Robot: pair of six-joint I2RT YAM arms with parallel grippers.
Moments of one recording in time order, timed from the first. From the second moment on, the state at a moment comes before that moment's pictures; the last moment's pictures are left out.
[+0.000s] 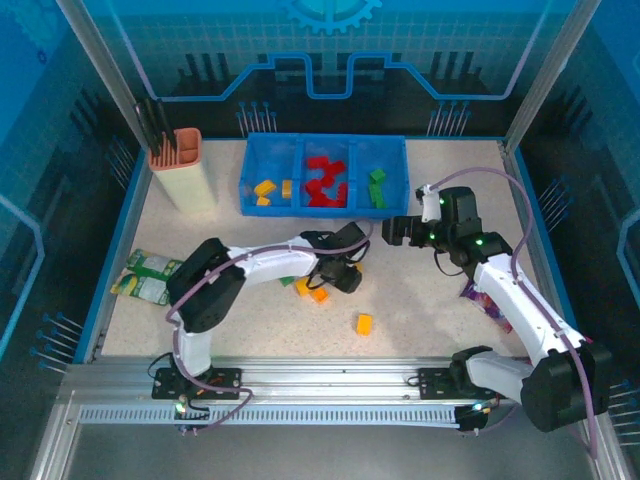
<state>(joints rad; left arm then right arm) -0.86 1.89 1.30 -0.59 0.00 -0.32 0.24 1.13 0.89 -0.47 -0.27 0.25</state>
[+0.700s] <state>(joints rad) -0.40 1.69 1.39 -0.64 -0.23 -0.29 0.24 1.10 0.85 -0.43 -0.32 0.25</state>
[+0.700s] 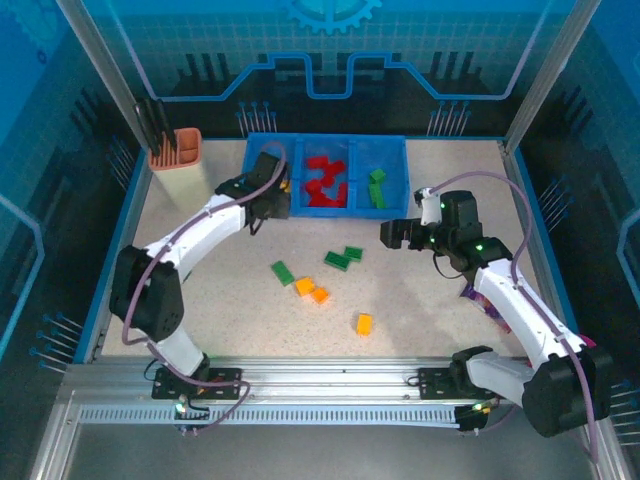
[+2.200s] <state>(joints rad) -0.46 1.64 1.40 -0.65 -0.18 -0.36 0.24 1.09 0.87 -0.45 -0.23 0.21</state>
